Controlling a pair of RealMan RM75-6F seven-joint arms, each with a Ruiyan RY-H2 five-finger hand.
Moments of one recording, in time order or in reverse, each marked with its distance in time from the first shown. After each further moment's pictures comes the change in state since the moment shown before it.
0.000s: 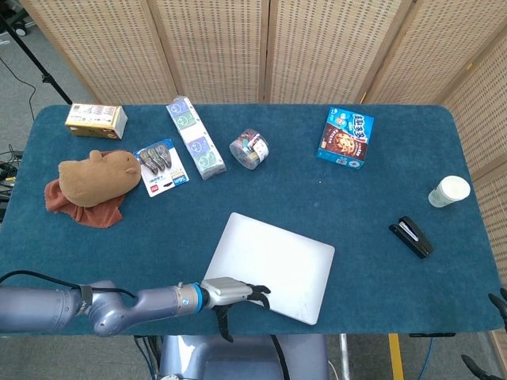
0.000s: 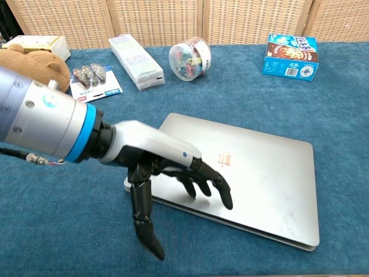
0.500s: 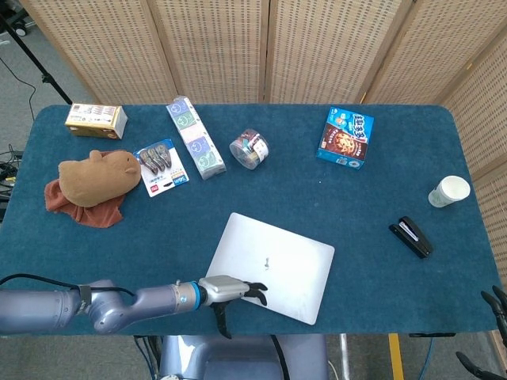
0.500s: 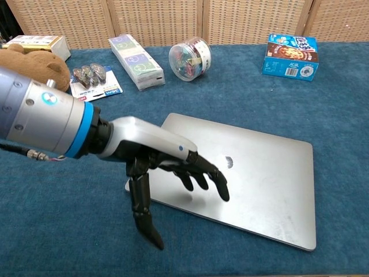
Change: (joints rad) left arm 0.056 0.007 -0.054 0.018 0.063 -0.018 -0.028; right arm 0.013 -0.008 0.000 -0.010 0.010 -0.004 -0.017
